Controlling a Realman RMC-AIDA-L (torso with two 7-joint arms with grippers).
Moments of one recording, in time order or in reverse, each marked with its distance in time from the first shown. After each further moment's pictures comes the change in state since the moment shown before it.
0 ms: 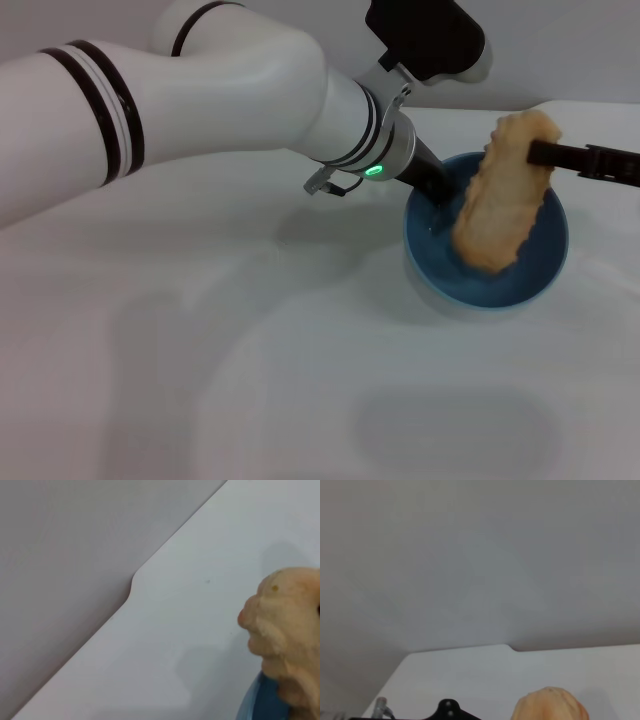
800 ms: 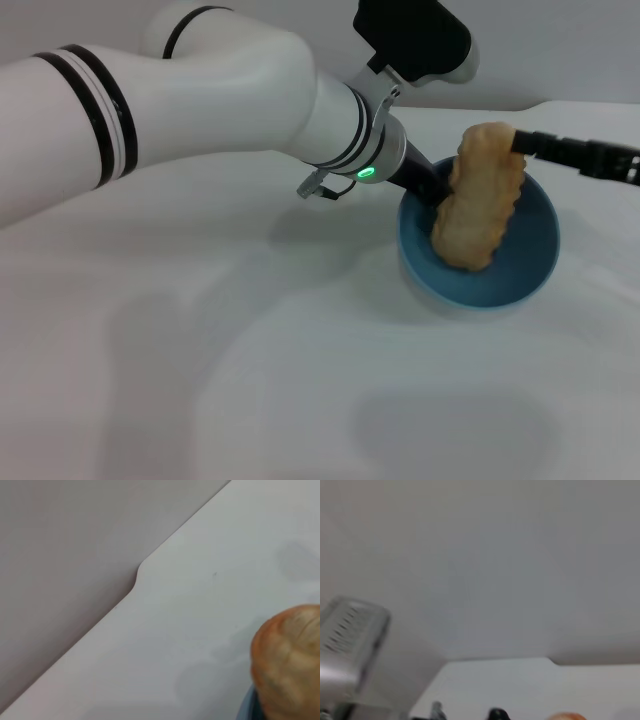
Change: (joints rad) left arm 0.008 0.002 -0.007 -0.017 -0.017 -0.003 0.000; right arm -0.039 0.001 -0.017 -0.013 0.119 -0.096 -0.083
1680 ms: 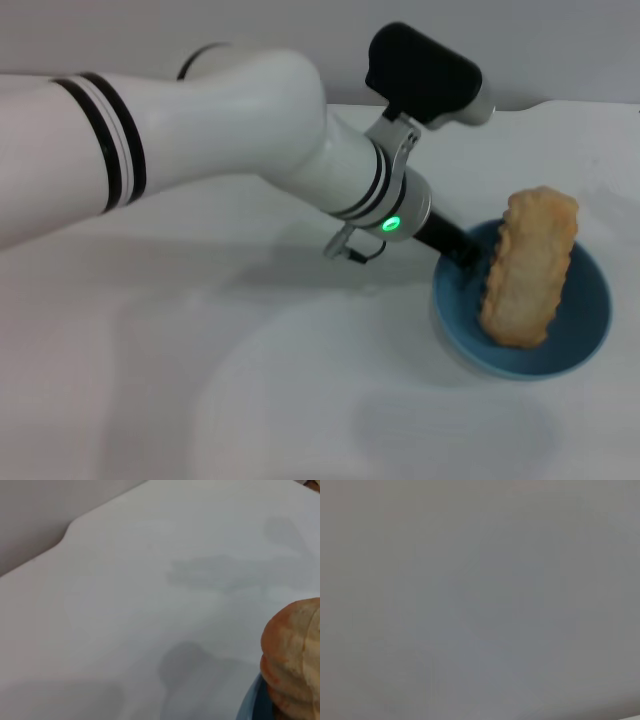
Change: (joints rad) left arm 0.002 -0.004 0.116 -0.014 -0.302 0.035 0.000; right arm -0.120 -0.022 0.179 -0.015 0.114 -0.032 -0.007
